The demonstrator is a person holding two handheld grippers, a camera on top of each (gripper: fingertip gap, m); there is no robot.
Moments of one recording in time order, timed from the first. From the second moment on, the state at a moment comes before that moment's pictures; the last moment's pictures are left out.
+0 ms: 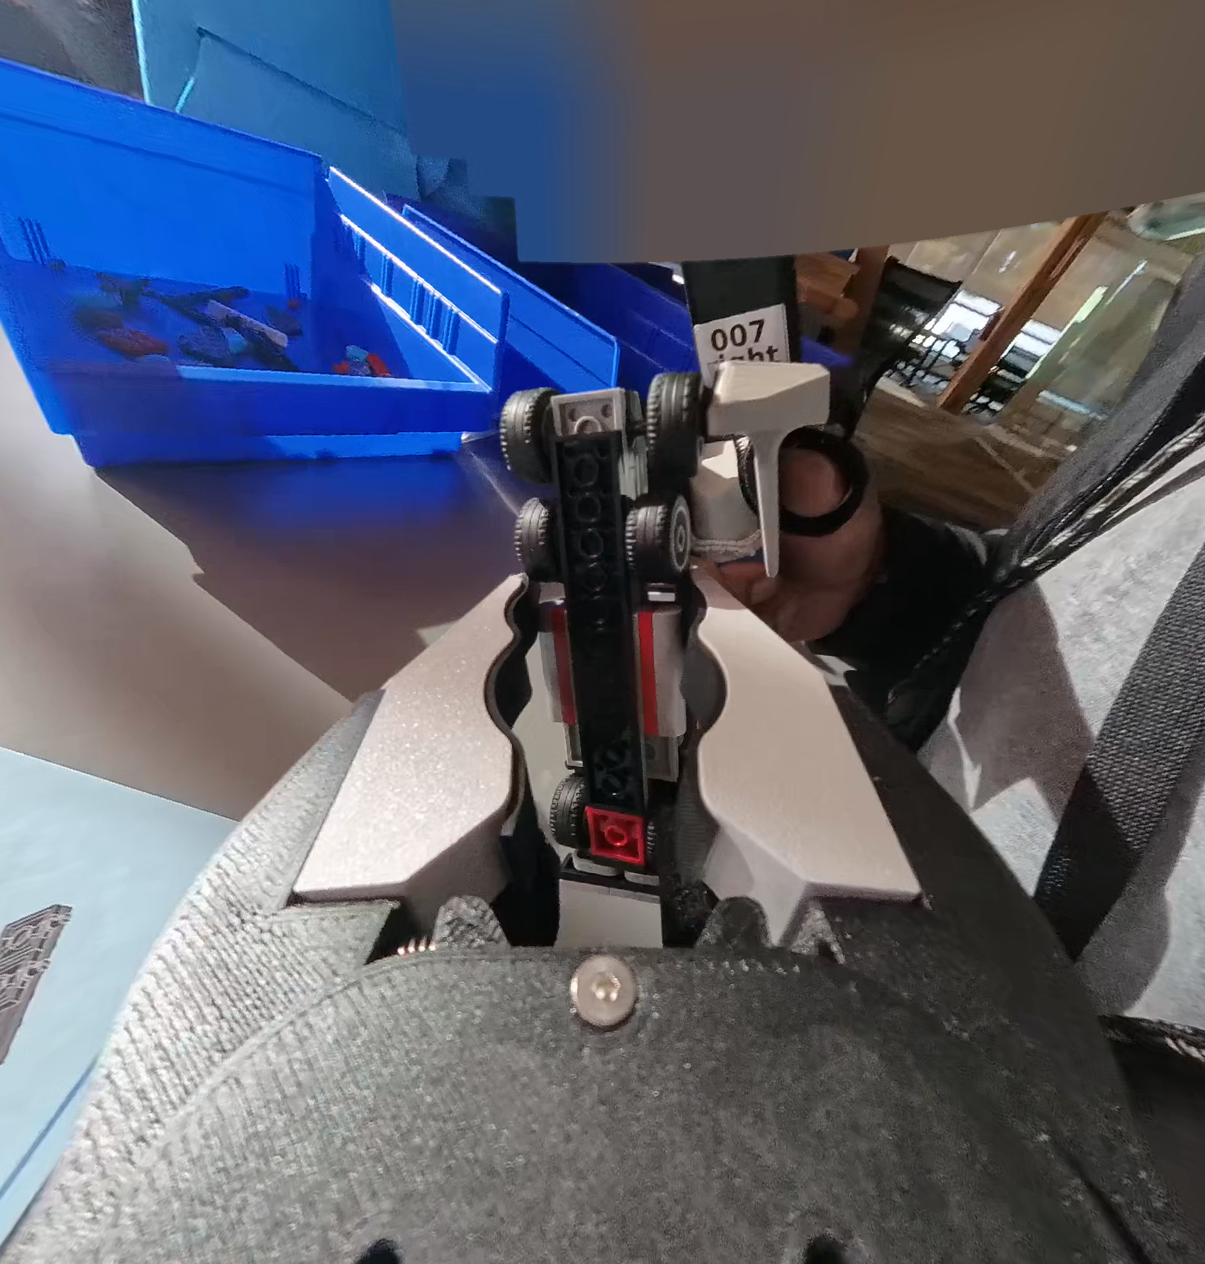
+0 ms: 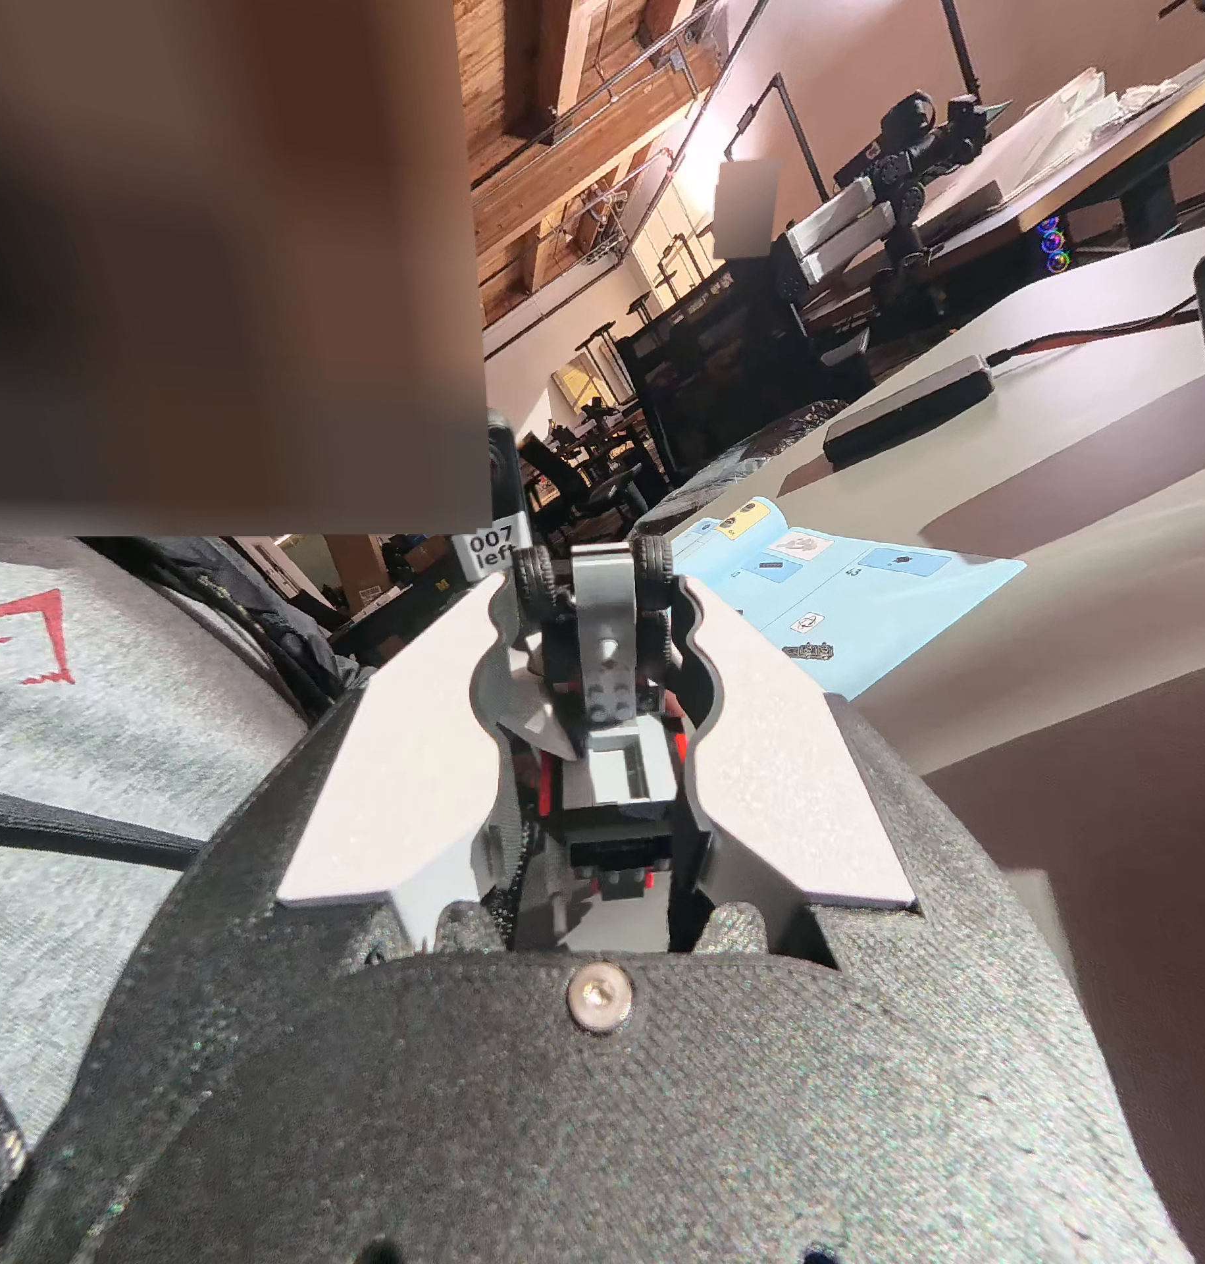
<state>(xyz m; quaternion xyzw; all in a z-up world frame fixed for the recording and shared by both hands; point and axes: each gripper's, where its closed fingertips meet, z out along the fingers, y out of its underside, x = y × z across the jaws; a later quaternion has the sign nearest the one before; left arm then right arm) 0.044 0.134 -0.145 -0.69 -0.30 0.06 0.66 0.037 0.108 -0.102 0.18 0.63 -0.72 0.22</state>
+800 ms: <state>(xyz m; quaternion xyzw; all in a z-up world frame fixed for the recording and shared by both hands) 0.046 0.132 -0.137 -0.69 -0.26 0.14 0.66 0.044 0.112 -0.096 0.13 0.63 -0.75 0.16</state>
